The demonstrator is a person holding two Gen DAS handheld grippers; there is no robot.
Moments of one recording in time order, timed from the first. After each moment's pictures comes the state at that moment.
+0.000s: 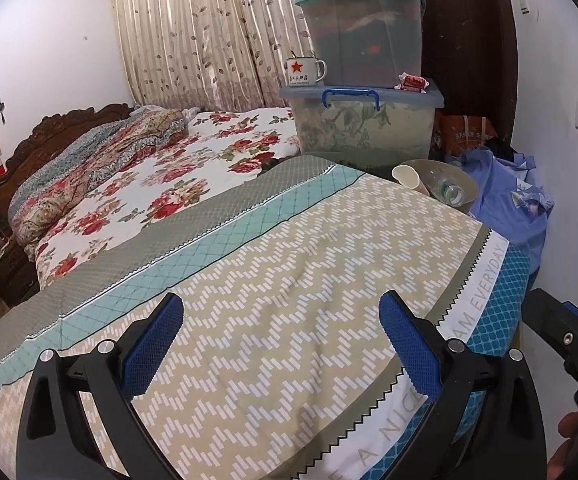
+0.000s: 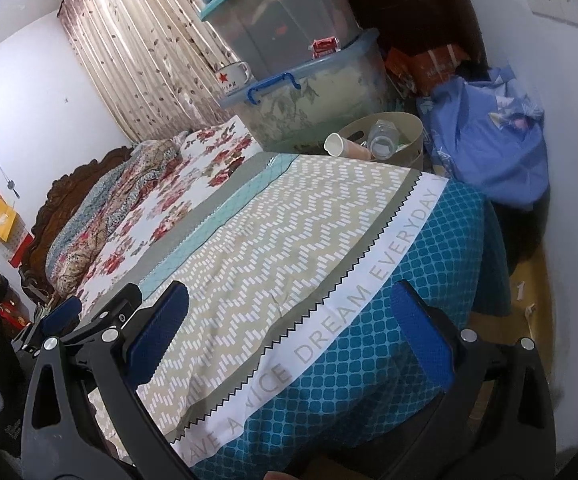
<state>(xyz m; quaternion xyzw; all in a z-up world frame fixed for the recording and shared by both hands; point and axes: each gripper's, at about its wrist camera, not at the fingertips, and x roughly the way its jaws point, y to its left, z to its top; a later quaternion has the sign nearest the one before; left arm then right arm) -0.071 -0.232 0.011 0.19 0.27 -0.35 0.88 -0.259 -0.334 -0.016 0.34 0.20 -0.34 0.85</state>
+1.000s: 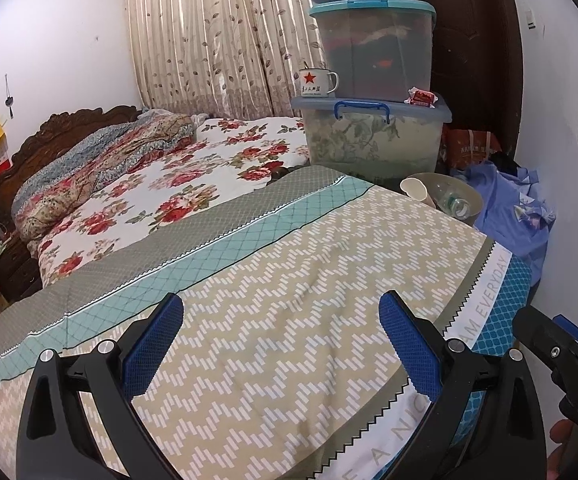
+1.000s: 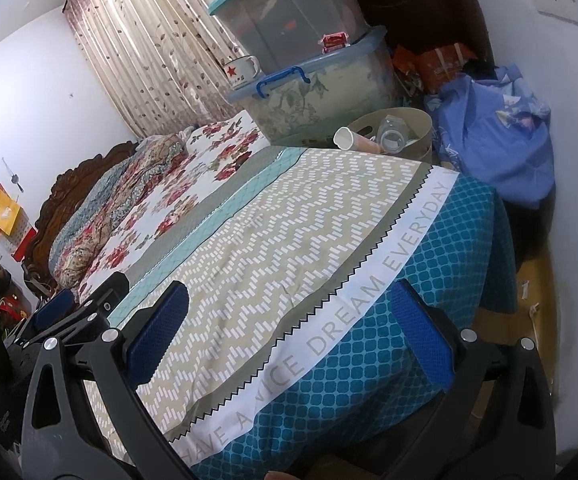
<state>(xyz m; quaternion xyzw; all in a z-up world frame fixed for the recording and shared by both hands) -0.063 -0.213 0.017 0.17 0.26 -0.35 0.88 -0.251 -0.324 -0.018 0.34 0.21 -0.33 0.86</state>
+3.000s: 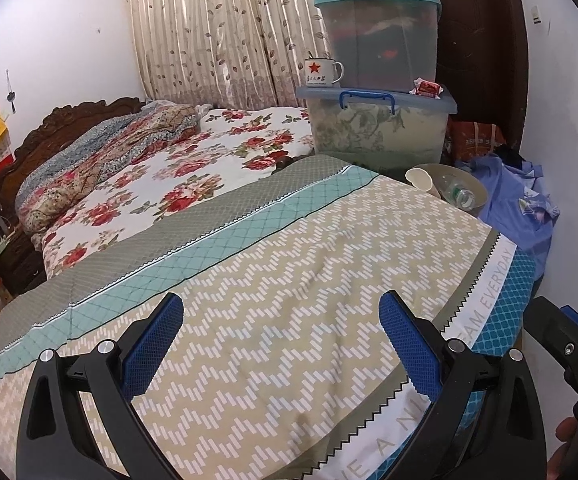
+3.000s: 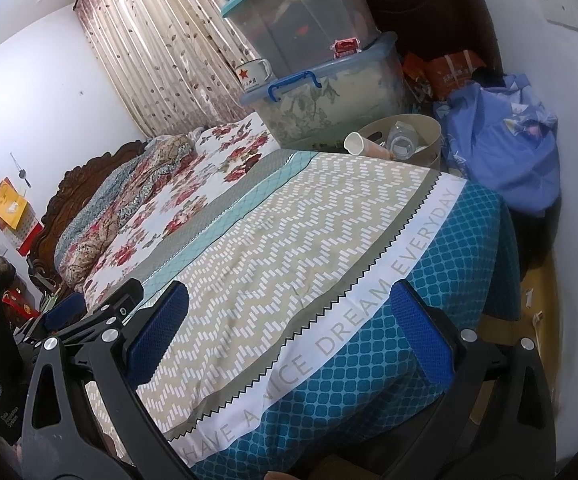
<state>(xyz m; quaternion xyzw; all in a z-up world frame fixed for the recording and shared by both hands) -0.063 -0.213 0.014 0.18 0.27 -0.34 0.88 -0.248 -0.322 -0.013 0.33 0.20 -0.32 0.87</state>
